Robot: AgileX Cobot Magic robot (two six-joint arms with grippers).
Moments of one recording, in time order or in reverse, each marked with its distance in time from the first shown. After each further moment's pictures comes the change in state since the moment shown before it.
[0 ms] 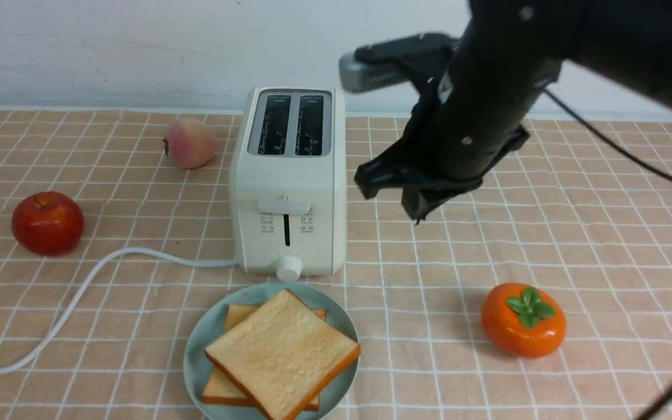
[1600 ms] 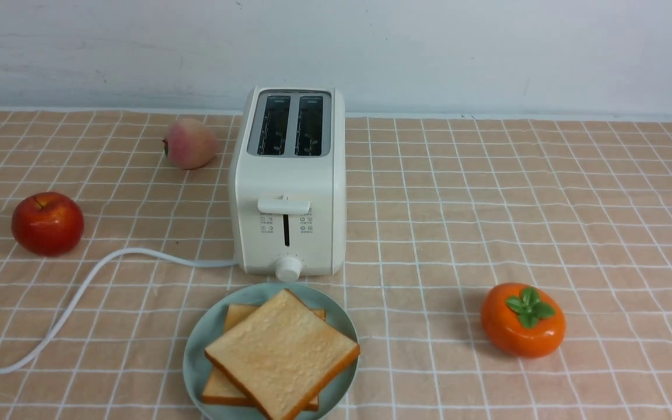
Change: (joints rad) right arm 0.000 -1.494 1.465 -0.545 -1.066 0.483; left arm 0.000 0.000 0.000 -0.095 -0.240 -0.003
